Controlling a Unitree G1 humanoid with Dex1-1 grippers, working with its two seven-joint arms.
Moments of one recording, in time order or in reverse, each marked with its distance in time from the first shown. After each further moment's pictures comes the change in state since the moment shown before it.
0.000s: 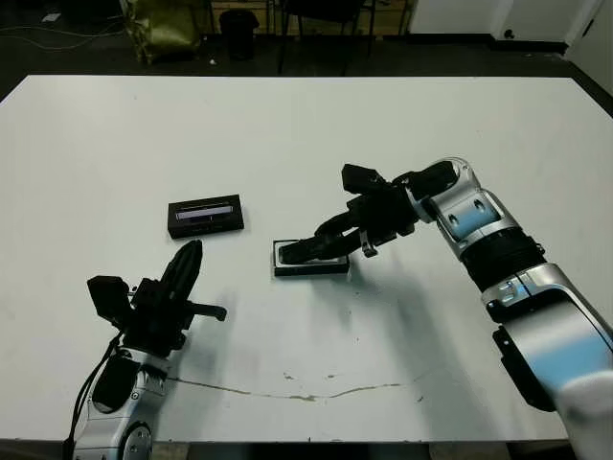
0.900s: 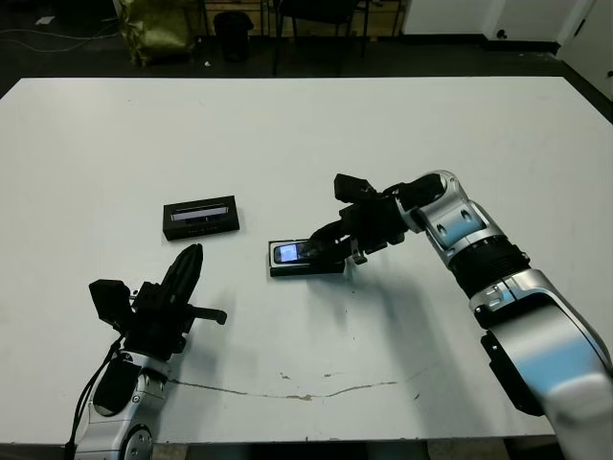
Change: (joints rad) left arm 0.004 0.000 -0.001 0.020 0.000 -0.016 -0.017; right arm 0.017 0.058 -0.021 0.083 -0.008 -0.083 -0.070
